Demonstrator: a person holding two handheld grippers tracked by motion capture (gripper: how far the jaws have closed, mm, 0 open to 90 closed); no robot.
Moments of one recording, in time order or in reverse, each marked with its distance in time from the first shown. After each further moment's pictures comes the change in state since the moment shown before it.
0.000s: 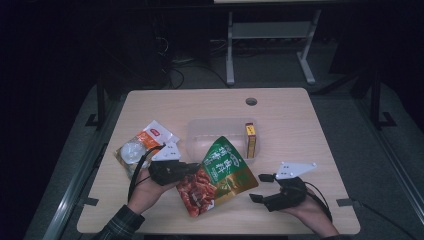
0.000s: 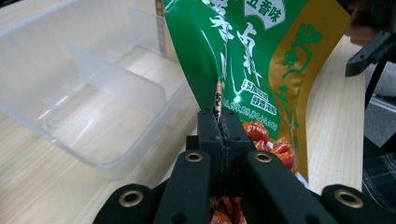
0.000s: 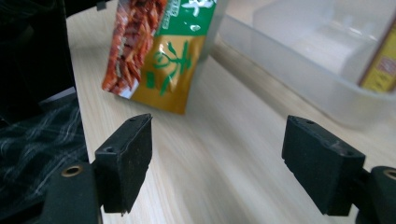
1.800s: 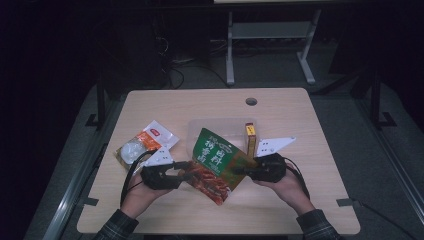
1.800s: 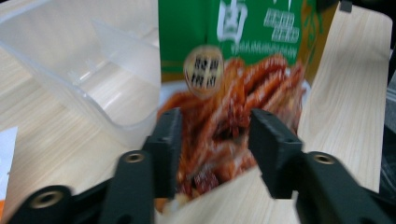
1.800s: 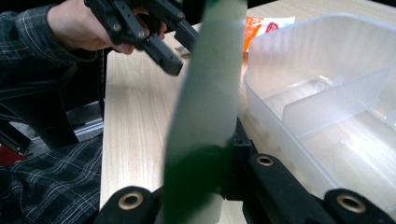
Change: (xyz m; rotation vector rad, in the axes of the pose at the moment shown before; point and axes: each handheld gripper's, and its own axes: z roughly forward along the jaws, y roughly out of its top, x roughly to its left) left arm 0.002 -0.020 -0.011 0.026 0.057 -0.002; right arm -0.009 0.069 0.028 -0.062 0.163 -0.116
